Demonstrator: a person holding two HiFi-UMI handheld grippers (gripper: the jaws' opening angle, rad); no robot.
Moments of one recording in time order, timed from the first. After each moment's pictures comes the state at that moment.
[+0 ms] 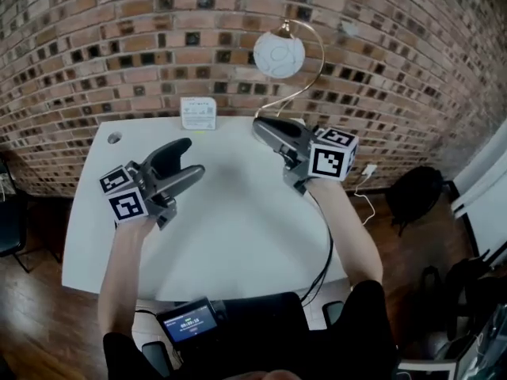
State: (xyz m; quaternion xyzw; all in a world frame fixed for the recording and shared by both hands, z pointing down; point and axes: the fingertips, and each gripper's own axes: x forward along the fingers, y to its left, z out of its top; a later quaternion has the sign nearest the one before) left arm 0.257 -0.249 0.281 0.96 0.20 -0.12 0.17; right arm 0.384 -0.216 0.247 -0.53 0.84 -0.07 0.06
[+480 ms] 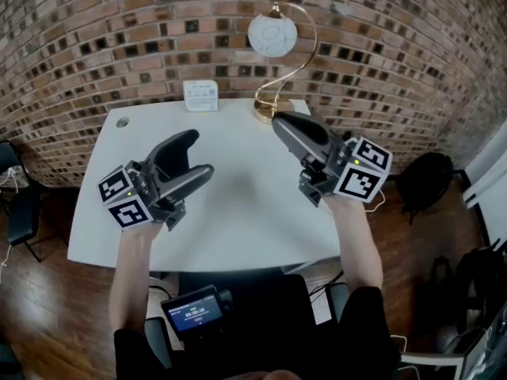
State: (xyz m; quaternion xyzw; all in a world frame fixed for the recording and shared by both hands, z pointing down) left arm 0.221 -0.159 0.246 0.96 0.21 -0.15 0.12; right arm 0.327 -0.097 0.200 -0.51 0.85 0.02 0.12
